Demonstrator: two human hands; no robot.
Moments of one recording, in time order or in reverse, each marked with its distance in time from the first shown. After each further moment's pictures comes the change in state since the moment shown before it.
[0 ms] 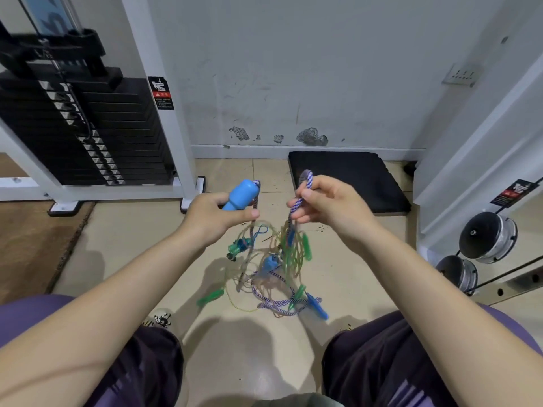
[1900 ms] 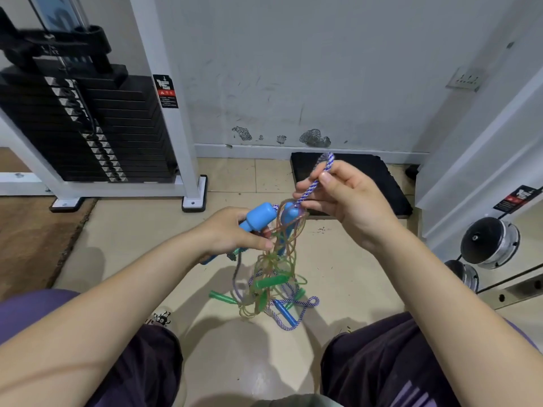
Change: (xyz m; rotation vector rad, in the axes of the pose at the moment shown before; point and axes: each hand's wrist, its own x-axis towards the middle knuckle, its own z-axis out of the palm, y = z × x) left_hand -0.012 0.008 0.006 0.141 -0.399 -0.041; right_hand -0.004 -0.013 -0.008 0.210 -0.085 -0.141
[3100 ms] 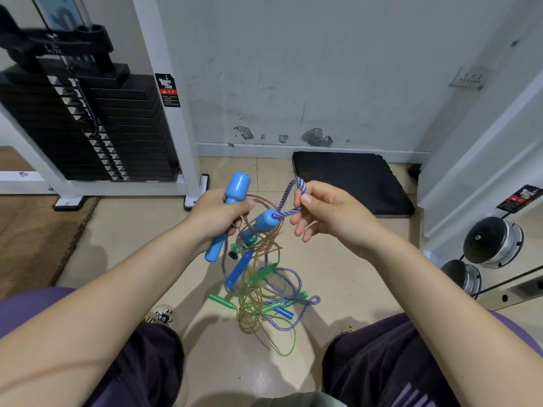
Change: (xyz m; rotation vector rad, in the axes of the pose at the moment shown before) left_hand 0.021 -0.014 -0.013 -0.334 0.298 -0.009; right_hand -0.004 0.012 0.009 -0.282 -0.149 0.160
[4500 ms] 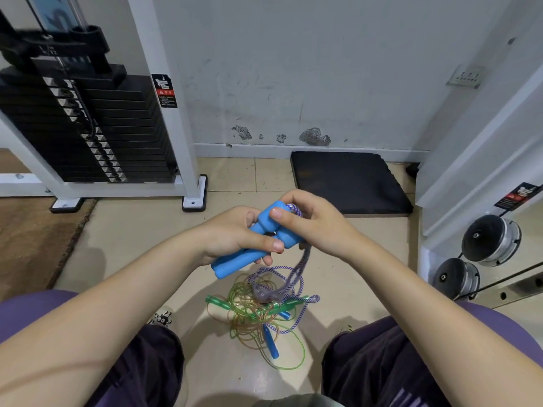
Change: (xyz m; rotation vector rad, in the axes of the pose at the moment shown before) left_hand -0.026 0.010 0.011 0.049 -0.605 0.003; right_hand 0.007 0.013 0.021 -0.269 0.041 -0.117
